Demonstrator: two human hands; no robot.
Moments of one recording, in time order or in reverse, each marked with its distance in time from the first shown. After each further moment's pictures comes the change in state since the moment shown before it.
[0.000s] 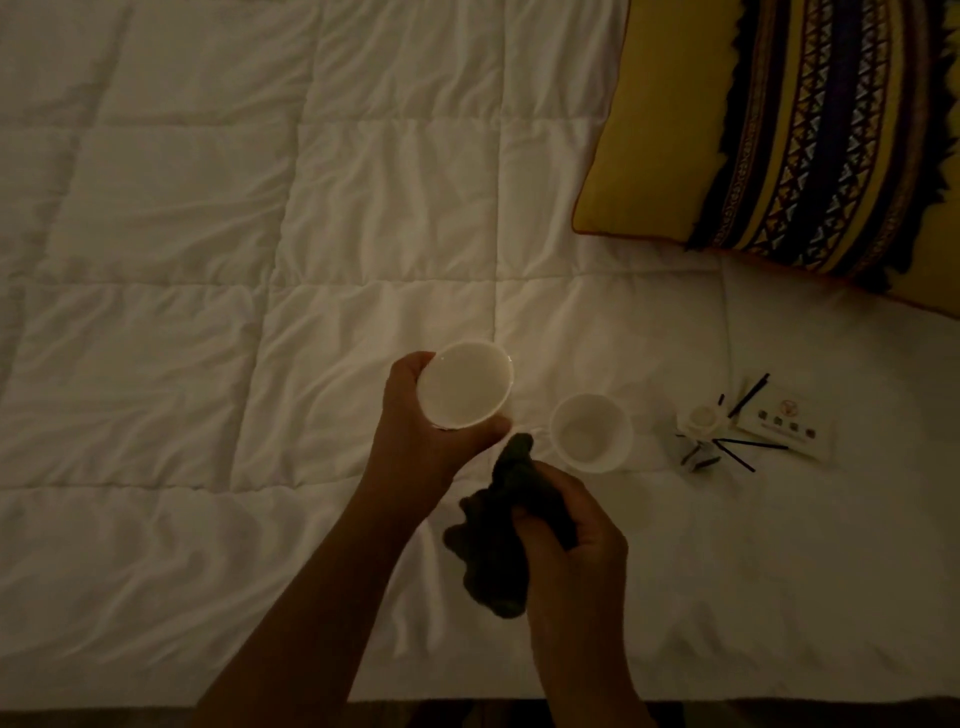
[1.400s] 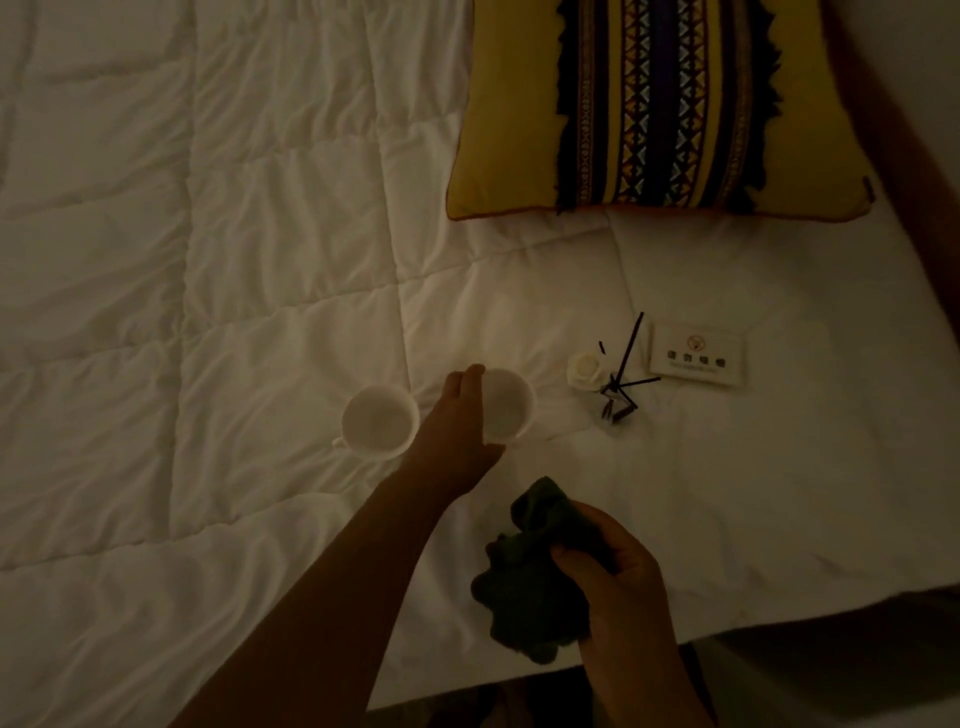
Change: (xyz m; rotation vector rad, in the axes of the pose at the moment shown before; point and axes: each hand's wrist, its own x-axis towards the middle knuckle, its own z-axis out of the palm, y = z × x) left_hand 0.014 -0.025 0.120 0.750 -0.375 0.271; right_hand -0.004 0.051 -0.121 0.331 0.031 0.340
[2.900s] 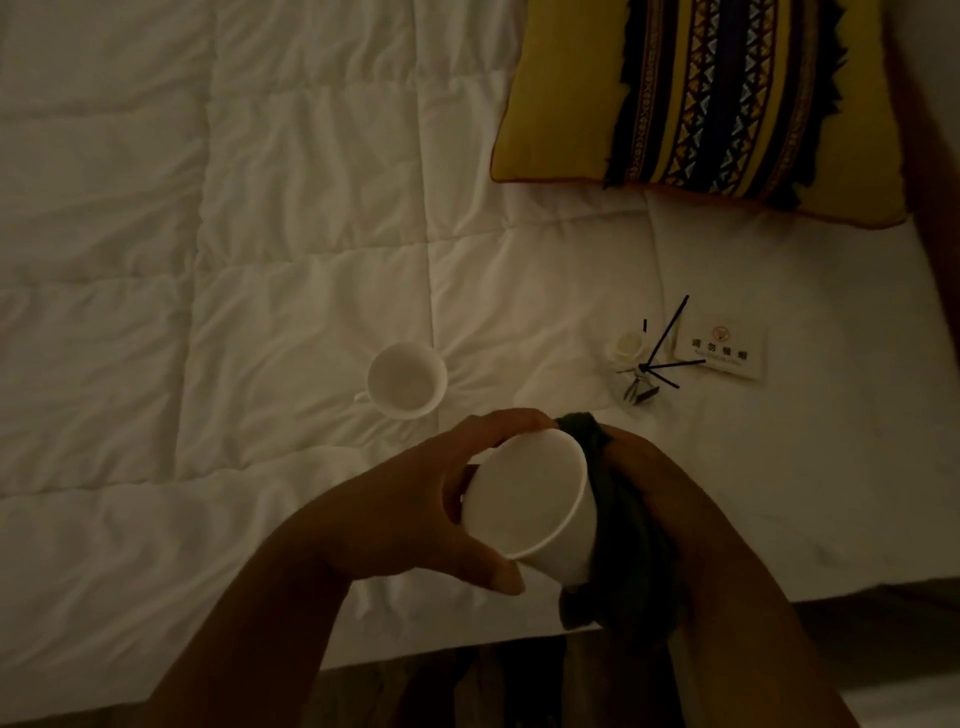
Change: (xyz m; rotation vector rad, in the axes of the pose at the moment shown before) left_hand -0.111 -0.001 -0.092 -0.910 -0.609 0.115; right_hand 0.011 -0.056 0.023 -0.582 -0.306 0.020
